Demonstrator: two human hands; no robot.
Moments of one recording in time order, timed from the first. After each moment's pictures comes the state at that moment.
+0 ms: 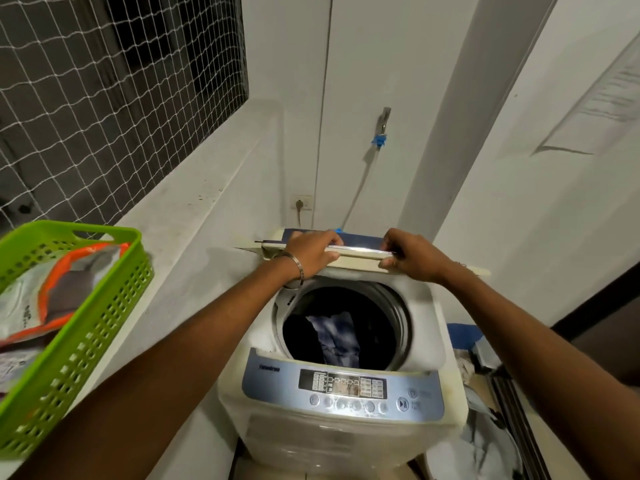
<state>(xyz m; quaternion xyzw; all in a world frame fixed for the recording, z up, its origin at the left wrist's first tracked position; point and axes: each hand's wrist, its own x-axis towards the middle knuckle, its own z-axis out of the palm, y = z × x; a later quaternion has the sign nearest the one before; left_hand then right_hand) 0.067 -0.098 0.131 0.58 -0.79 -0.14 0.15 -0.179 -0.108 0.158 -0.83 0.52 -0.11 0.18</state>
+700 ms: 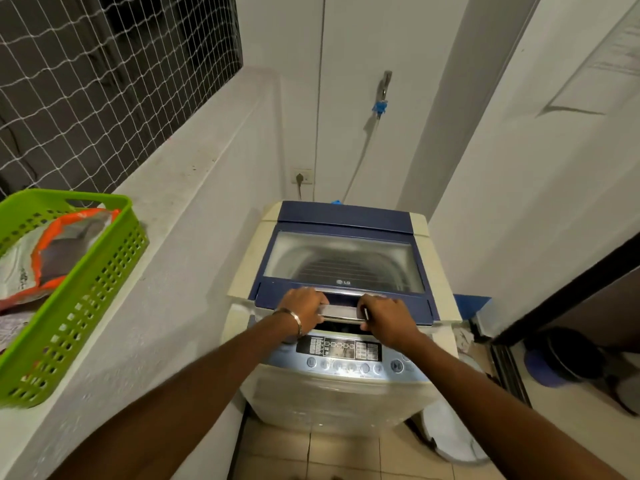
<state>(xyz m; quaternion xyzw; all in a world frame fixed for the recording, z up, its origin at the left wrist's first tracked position) 0.043 -0.004 0.008 0.61 -0.77 -0.20 0.02 -0.174 -0.010 -0.005 -0.83 0.54 -0.02 0.15</state>
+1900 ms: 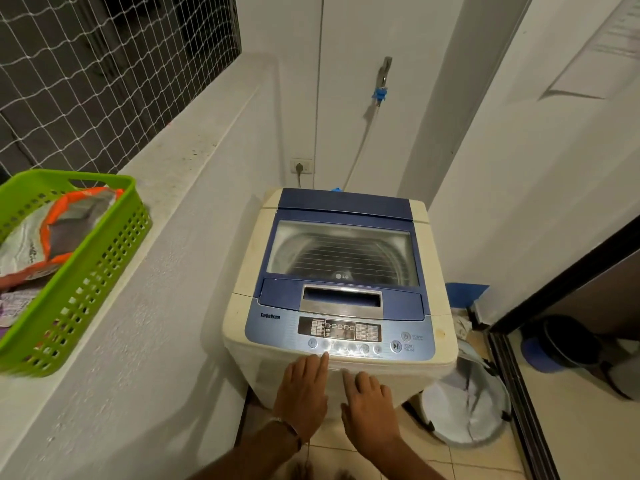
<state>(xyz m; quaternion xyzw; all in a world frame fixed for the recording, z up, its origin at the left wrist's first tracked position) 0.010 0.171 -0.083 0.61 -0.78 -0.11 -0.03 -0.149 0.179 -0.091 -0.81 0.58 0.02 0.08</state>
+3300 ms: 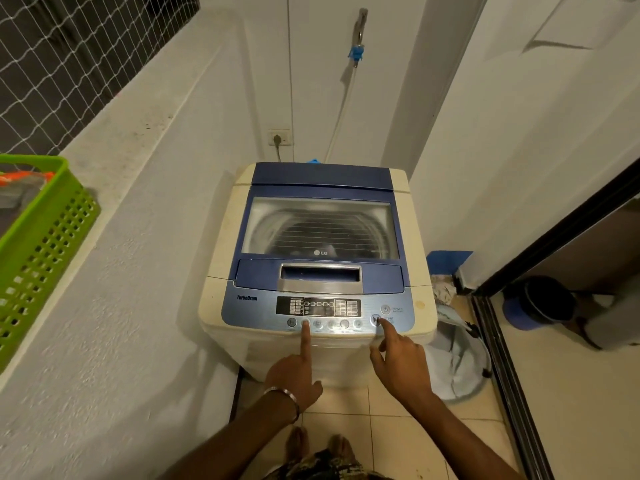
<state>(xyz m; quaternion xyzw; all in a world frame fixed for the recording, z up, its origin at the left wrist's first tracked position) -0.011 0.162 -0.072 0.67 -0.69 -0.25 -0.04 -0.226 0.138 -0.069 -0.71 0.68 -0.14 0.12</state>
